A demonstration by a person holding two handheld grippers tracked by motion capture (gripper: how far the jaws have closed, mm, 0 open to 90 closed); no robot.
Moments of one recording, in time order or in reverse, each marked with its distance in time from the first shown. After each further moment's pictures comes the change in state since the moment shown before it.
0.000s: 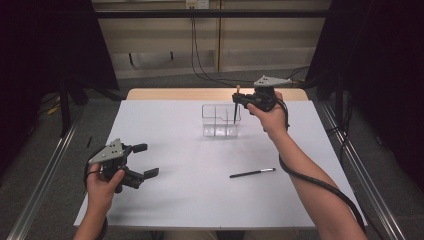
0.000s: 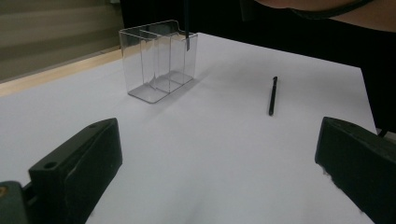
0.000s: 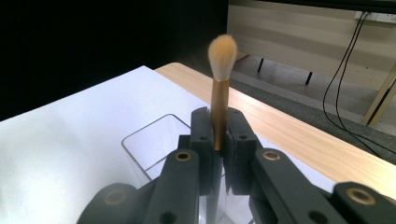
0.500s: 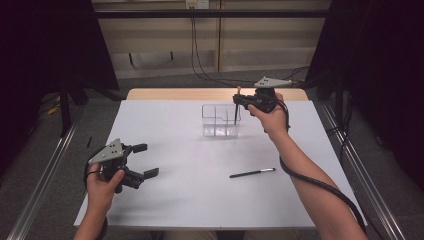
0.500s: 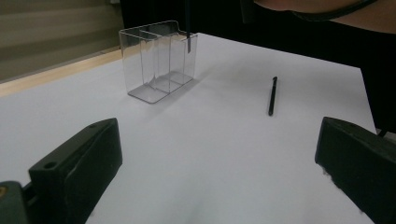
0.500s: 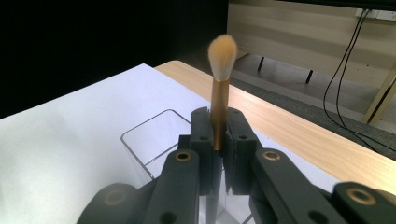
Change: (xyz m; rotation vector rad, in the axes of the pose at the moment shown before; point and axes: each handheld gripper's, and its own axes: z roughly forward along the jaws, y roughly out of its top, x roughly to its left) left arm 0.000 0.000 0.000 0.001 -0.001 0.001; right arm -0.001 -0.004 -0.002 0.002 0.000 0.005
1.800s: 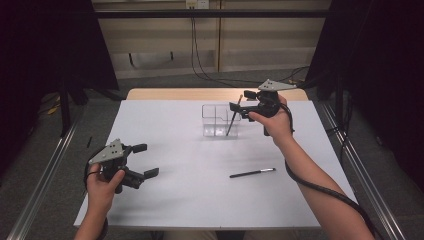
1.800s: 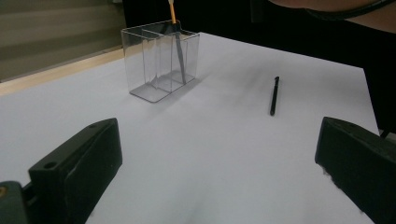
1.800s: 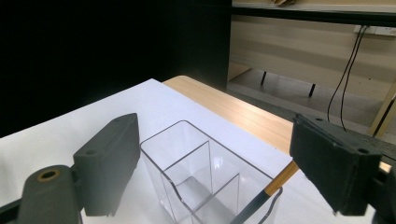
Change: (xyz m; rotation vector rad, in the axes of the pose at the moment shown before) left arm -0.001 0.000 0.000 0.001 0.010 -0.007; right arm 0.011 -0.003 -0.013 -0.071 0.015 0.009
